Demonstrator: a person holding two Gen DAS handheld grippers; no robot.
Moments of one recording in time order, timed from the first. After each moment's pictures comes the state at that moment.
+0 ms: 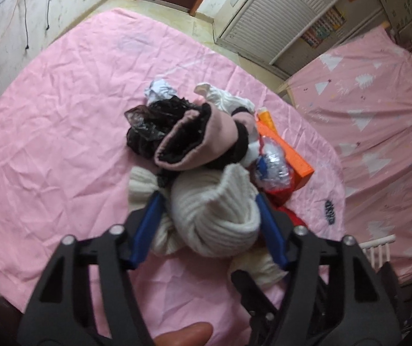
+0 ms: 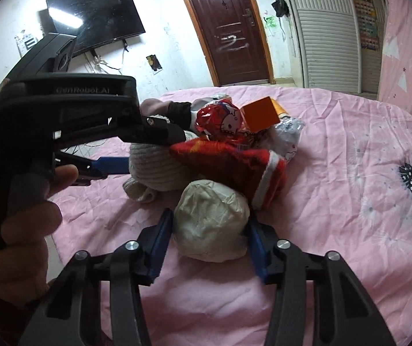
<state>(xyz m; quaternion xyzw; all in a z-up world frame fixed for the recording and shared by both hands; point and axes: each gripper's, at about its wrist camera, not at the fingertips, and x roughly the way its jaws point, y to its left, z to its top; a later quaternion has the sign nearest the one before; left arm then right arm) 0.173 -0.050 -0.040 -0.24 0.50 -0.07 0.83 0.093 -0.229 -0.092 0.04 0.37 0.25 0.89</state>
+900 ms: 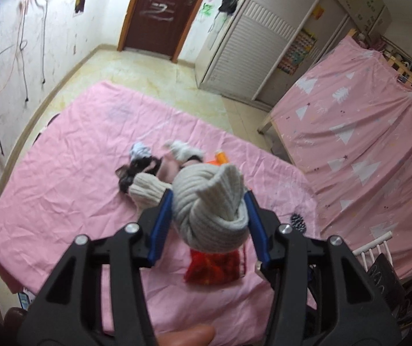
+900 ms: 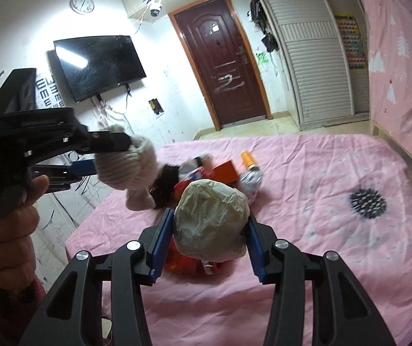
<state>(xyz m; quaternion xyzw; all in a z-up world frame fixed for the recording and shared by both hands) 0.126 -0.075 0.046 -0.19 0.39 -0.08 0.90 0.076 -0.296 -0.047 0.10 0.28 0.24 0.92</state>
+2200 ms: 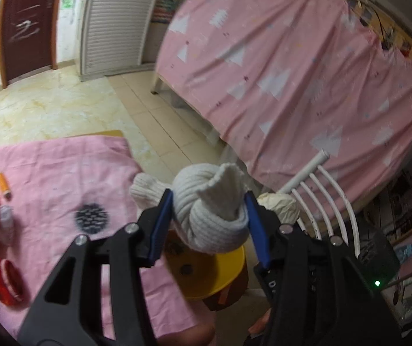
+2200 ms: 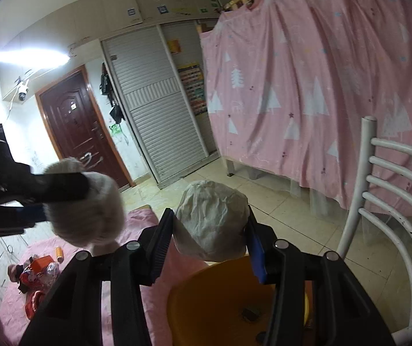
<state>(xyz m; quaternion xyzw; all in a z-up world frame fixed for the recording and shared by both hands) 0.135 -0.417 0.061 -0.03 0.42 -0.33 0.84 0.018 -0.563 -0.045 0.19 0.17 -0.13 0.96</state>
